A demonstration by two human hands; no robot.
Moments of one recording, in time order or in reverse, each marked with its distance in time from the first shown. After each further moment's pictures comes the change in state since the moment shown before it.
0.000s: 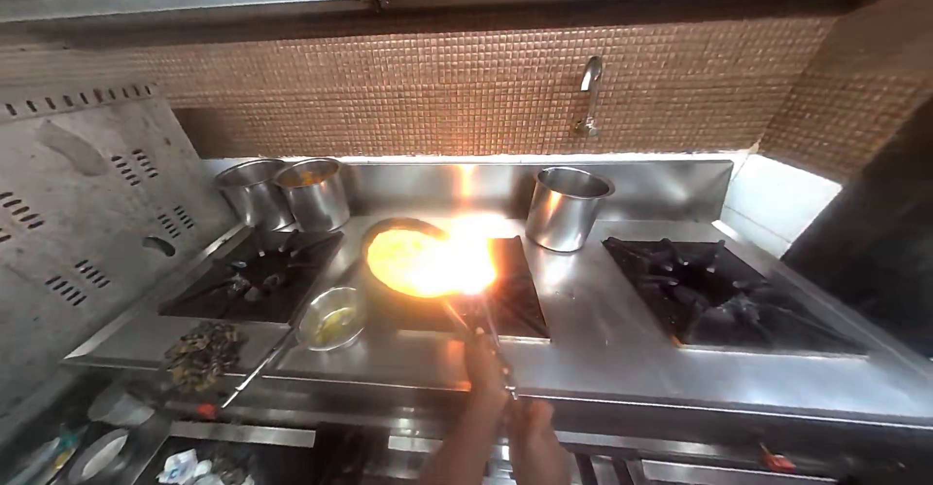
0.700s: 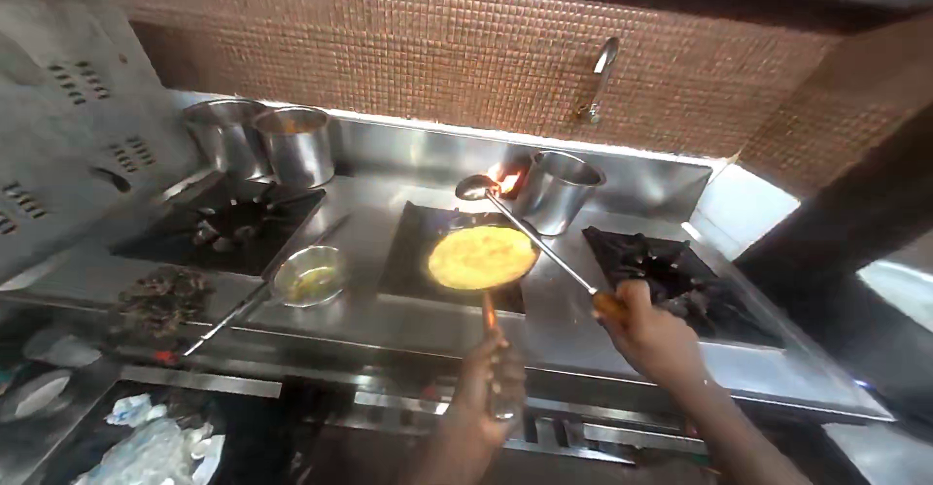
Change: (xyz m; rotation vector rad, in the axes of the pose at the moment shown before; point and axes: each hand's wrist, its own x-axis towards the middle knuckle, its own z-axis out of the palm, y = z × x) left_hand -0.143 0.074 -0.008 -0.585 -0.532 -0.645; right_hand 0.088 0.002 -0.243 -0.483 0.290 -0.501
